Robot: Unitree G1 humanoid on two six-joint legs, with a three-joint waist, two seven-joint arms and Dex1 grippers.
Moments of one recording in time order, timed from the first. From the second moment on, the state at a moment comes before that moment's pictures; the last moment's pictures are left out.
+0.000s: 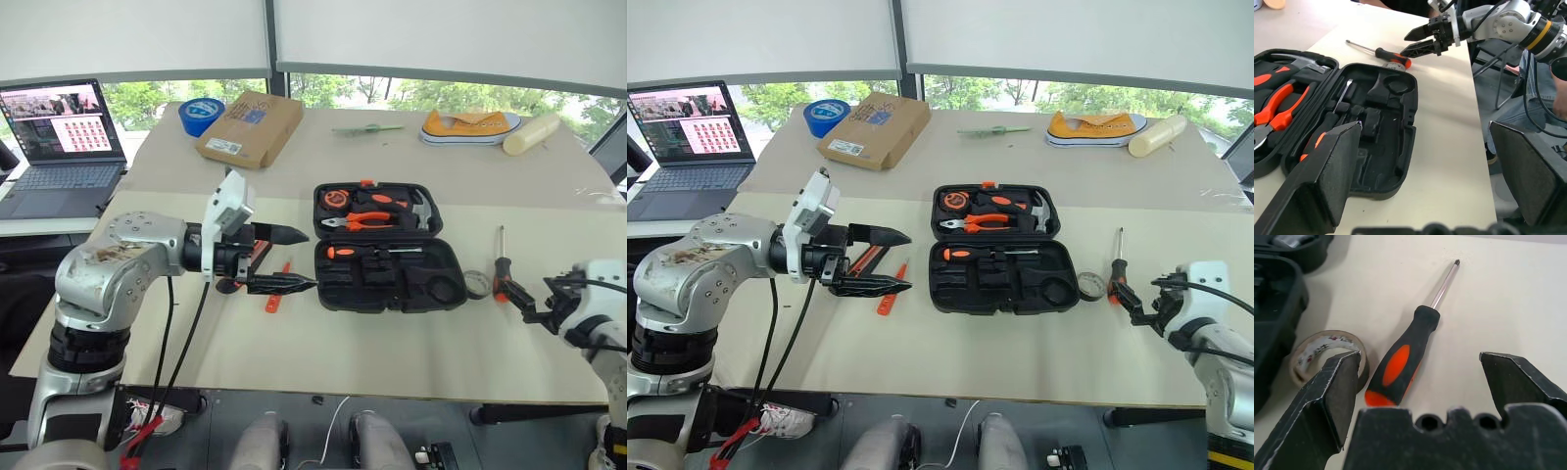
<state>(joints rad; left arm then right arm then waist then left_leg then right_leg) -0.63 0.68 0.01 -0.34 -0.62 0.90 -1.19 -0.03 -0.67 -0.48 -0.07 0.40 0.60 0.45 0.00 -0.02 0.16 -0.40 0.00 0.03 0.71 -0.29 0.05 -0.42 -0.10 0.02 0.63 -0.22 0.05</state>
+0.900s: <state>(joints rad) -0.66 0.72 -0.05 -0.29 -0.62 0.81 -1.17 -0.12 -0.69 -0.40 0.25 0.29 0.37 0.55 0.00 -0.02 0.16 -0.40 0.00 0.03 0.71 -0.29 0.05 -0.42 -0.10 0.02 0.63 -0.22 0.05</state>
